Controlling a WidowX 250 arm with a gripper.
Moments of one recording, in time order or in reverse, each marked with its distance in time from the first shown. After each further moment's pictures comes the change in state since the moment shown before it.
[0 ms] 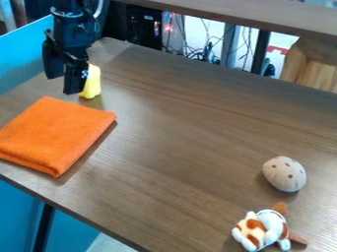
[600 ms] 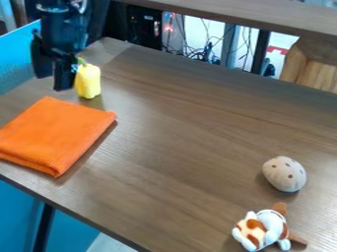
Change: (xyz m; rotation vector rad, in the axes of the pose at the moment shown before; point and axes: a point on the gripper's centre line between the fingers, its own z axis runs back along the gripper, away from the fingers) arm -0.007 0.018 -0.002 -0.072 0.011 0.065
